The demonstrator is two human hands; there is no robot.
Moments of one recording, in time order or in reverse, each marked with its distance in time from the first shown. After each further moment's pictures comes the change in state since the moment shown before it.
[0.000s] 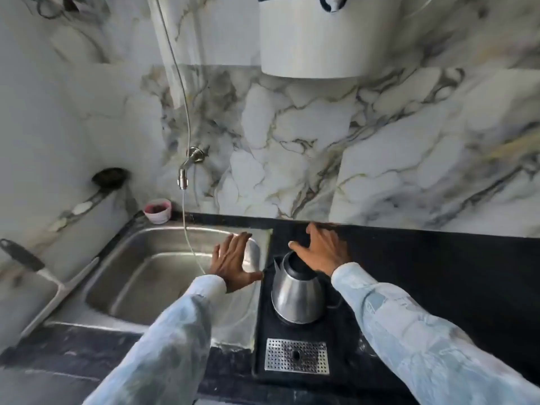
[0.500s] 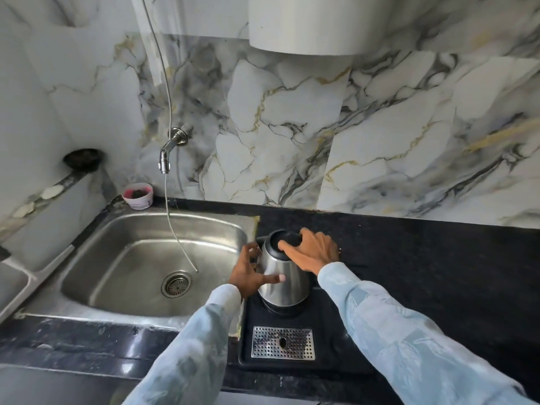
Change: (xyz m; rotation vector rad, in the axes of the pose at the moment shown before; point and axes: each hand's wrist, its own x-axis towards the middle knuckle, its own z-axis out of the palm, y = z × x) left_hand -0.004 0.038 0.077 -1.017 -0.126 -0.226; right_hand 0.002 0.018 0.031 0.048 0.024 0.042
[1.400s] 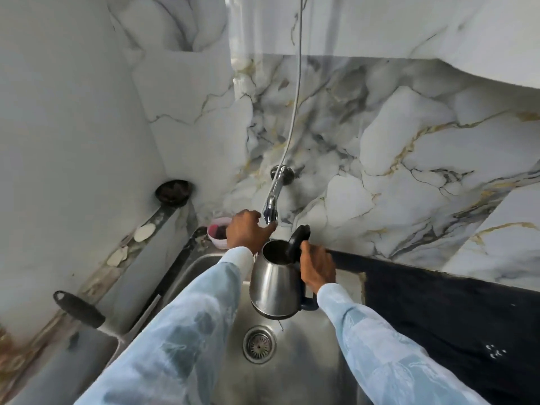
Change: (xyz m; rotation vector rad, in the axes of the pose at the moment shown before) left_hand 0.209 0.089 -0.342 0.766 0.529 0.076; right_hand 0.178 -0.299 0.143 0.487 0.008 0.001
